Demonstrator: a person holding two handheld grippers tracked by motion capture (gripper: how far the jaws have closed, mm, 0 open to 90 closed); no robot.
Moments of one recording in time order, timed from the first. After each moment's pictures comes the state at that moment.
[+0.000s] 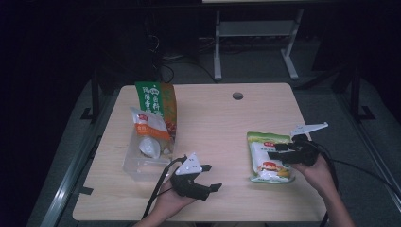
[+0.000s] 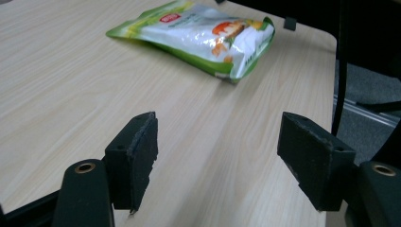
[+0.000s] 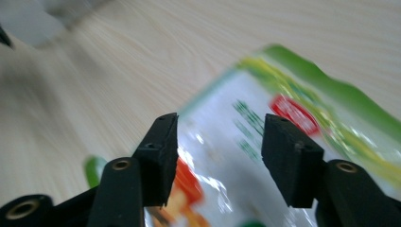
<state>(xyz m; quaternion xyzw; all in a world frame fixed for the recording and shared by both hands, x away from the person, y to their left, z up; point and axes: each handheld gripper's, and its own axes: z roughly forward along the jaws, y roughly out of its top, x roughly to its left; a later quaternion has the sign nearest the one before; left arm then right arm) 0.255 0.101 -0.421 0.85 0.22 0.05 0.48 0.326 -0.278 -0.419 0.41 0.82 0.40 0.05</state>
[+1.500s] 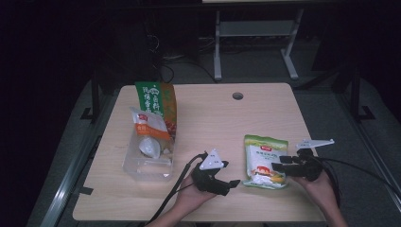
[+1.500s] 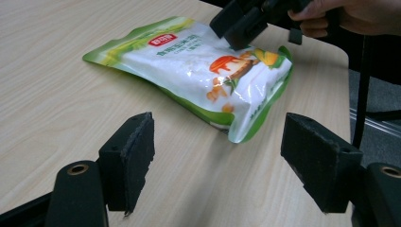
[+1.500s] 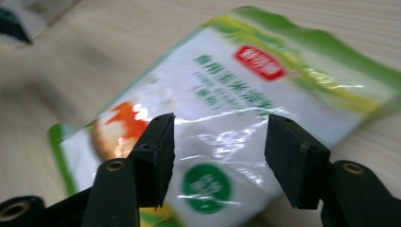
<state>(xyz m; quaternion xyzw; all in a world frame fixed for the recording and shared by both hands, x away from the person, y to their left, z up) 0.270 0.051 -0.432 0.85 0.22 0.05 0.48 0.299 -0.291 -0.449 0.47 0.79 0.40 0.04</state>
